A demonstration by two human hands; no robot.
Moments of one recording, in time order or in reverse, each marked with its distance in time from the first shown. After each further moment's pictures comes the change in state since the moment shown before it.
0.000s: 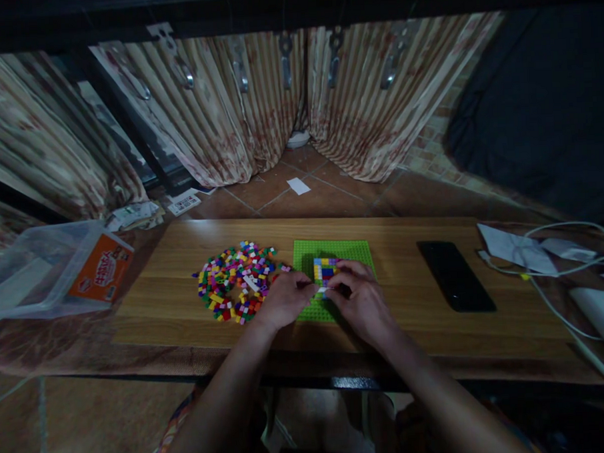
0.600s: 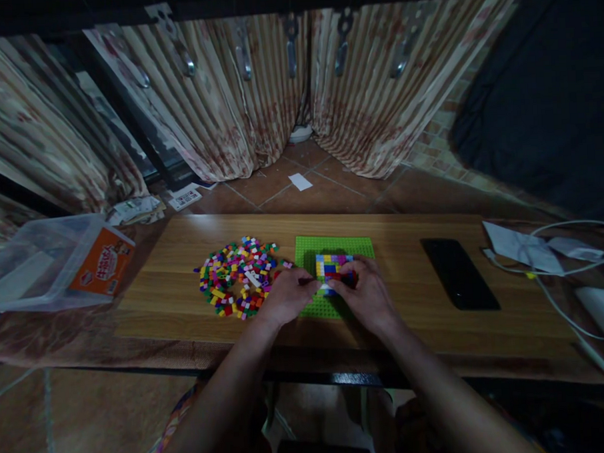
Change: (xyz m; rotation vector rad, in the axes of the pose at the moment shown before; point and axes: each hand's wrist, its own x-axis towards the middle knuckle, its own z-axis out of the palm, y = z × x) left_hand -0.001 0.000 0.004 -0.076 0.001 -0.037; right_hand 0.005 0.008 0.003 -0.008 0.031 0.232
